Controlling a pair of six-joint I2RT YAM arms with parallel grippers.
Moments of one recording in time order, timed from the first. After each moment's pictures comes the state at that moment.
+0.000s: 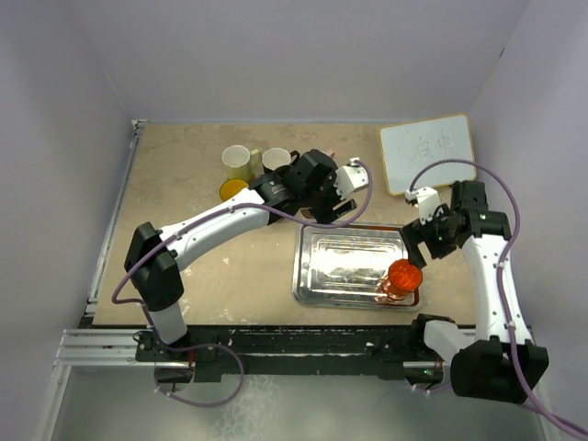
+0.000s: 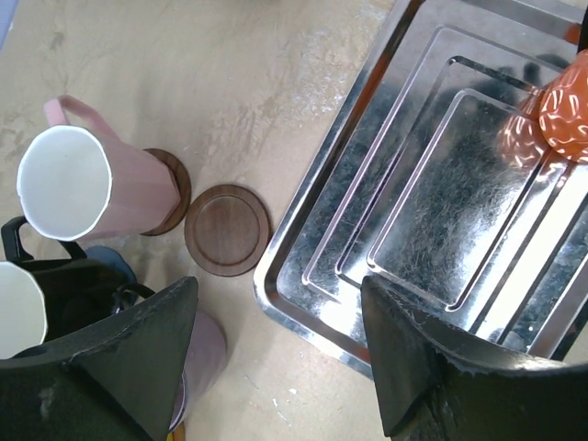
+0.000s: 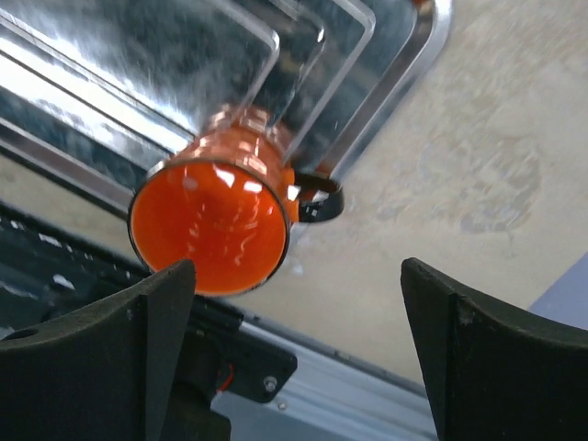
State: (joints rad) left arm -0.91 1.76 1.62 -0.52 0.04 0.30; right arm -0.14 1.09 1.06 -1.12 -0.25 -0.59
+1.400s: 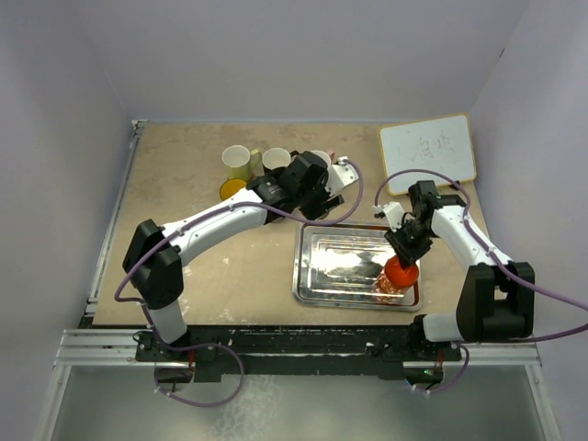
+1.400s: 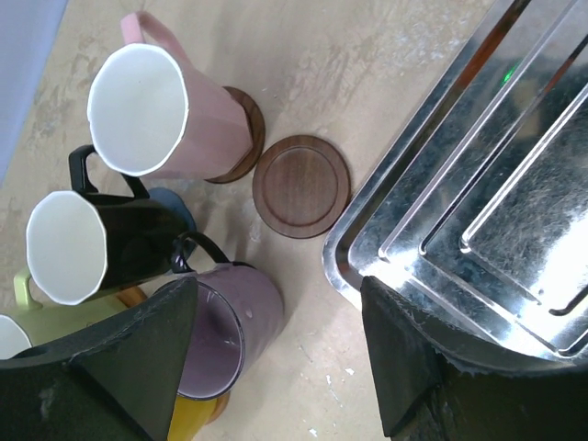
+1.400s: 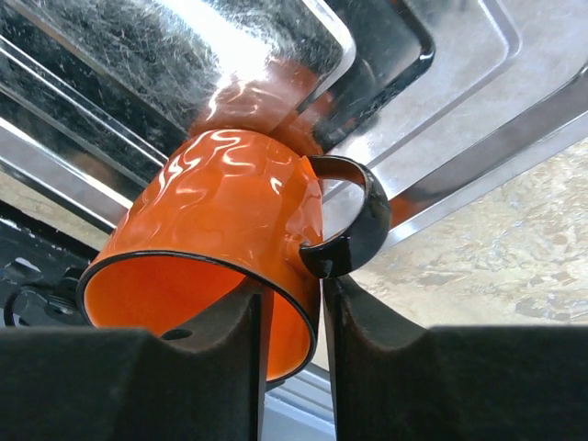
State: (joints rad) left arm -0.86 1.76 1.53 -0.46 -0.14 0.34; right arm 0.05 1.39 0.93 -1.03 -0.16 -0.63
